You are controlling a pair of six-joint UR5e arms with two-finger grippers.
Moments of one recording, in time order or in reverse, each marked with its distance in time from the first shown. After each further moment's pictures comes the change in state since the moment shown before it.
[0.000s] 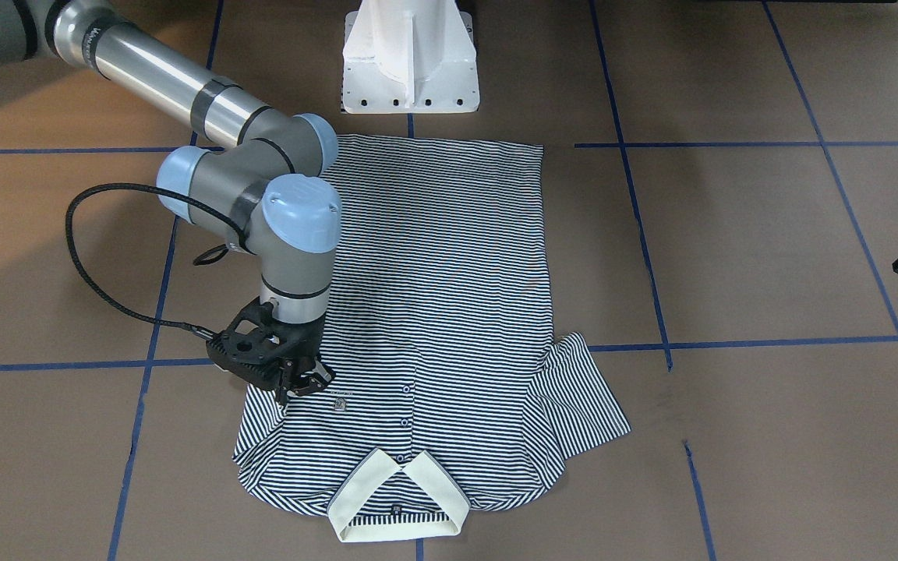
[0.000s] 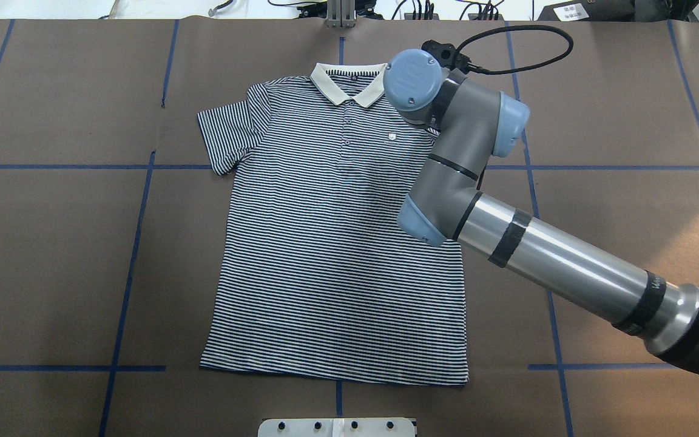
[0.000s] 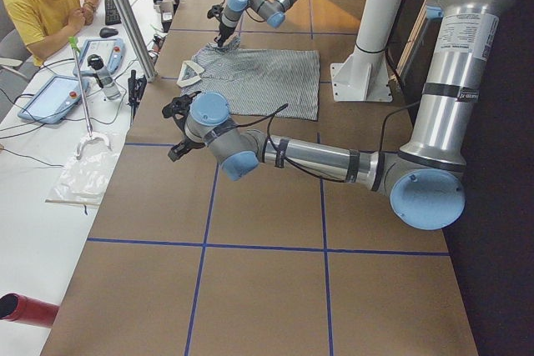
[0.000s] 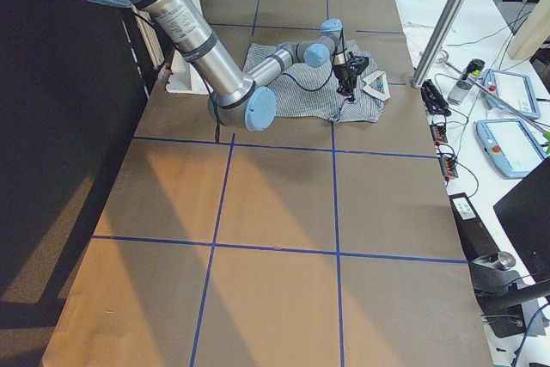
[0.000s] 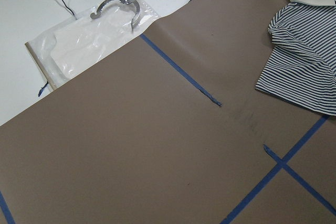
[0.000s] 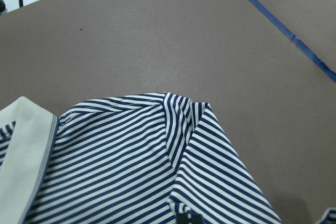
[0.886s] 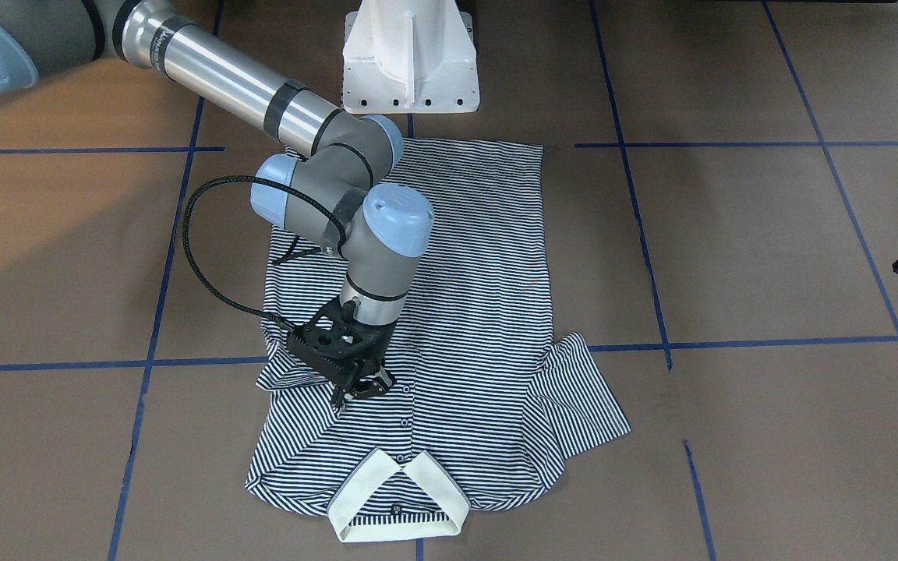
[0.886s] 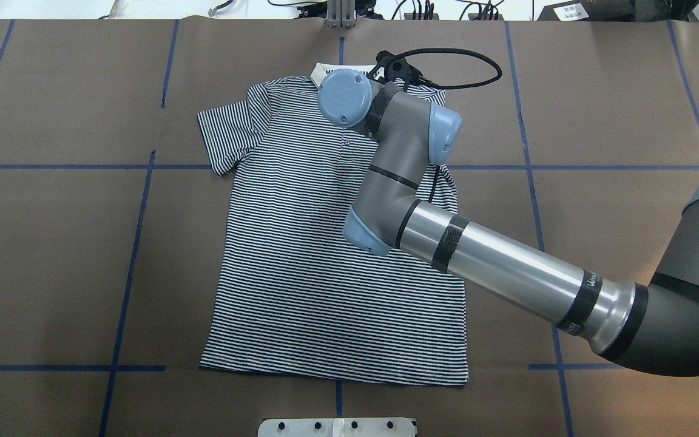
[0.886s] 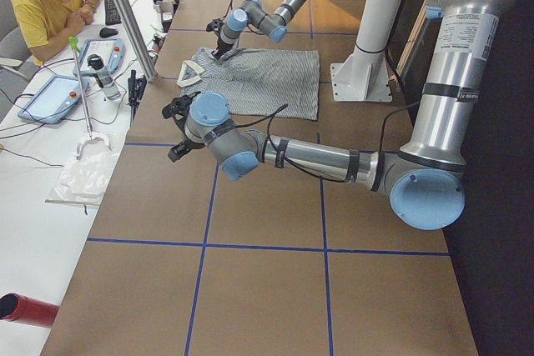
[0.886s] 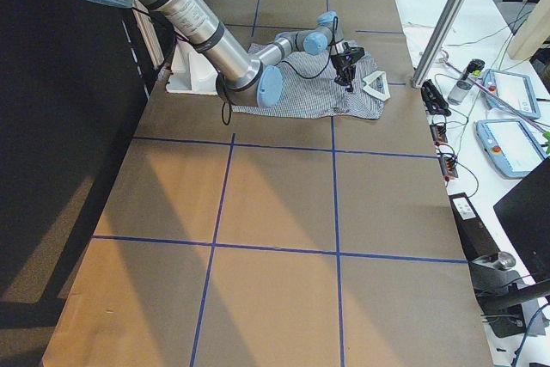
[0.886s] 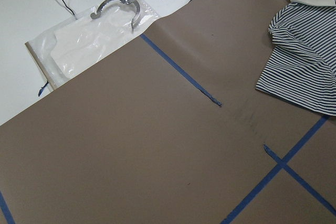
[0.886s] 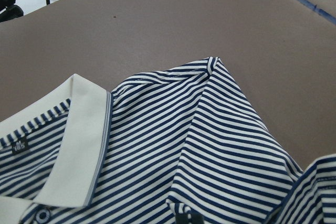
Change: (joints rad) left arm 0.000 0.000 0.003 0.000 0.000 0.000; right arm -0.062 0.138 -0.165 -0.004 -0.100 0.096
